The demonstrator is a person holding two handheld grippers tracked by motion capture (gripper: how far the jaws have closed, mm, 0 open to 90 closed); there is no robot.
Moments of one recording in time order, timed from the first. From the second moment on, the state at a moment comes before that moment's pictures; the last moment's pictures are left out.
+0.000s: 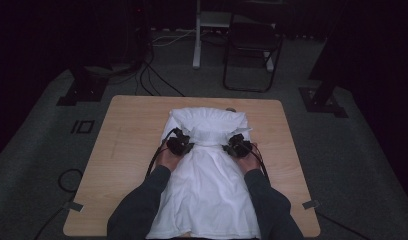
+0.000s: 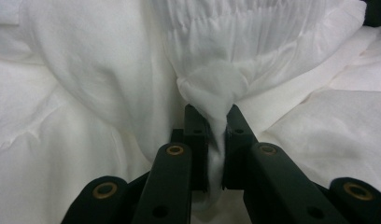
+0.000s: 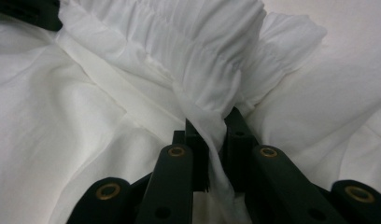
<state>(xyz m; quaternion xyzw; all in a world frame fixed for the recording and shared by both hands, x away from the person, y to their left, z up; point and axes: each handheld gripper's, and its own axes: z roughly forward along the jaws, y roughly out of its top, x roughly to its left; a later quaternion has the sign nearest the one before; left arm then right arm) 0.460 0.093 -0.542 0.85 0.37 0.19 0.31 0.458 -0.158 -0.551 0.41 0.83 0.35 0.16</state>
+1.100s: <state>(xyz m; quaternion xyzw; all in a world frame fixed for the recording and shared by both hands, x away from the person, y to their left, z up) 0.342 0.117 -0.455 0.82 0.32 0.17 0.45 0.353 -0.187 -0.460 0.32 0.80 0.46 0.21</state>
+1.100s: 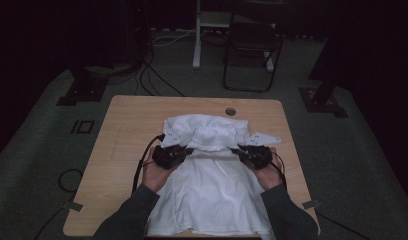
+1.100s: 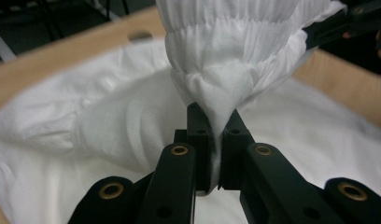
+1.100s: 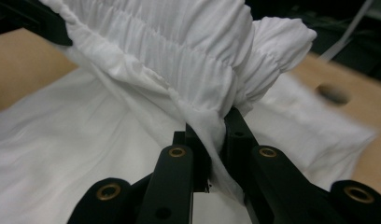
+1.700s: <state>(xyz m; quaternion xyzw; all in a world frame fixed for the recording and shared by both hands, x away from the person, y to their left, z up) 0.332 0.119 -0.544 0.85 0.37 0.08 0.37 0.333 -0.176 -0.555 0.35 0.85 0.38 0.09</state>
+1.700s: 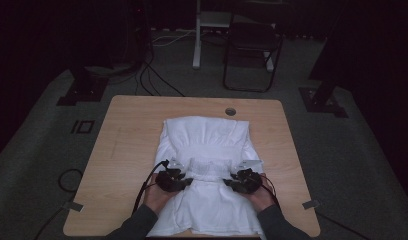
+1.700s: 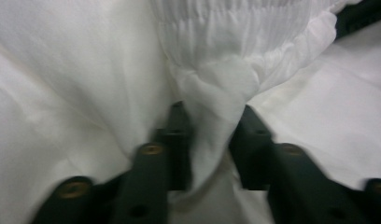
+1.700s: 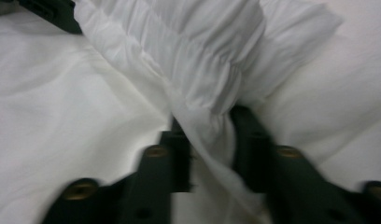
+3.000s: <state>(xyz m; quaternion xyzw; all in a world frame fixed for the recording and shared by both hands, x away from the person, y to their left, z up) 0.330 0.112 -0.539 0.85 0.33 0.07 0.41 0.329 -0.204 -0.537 0.29 0.82 0.48 0.07</state>
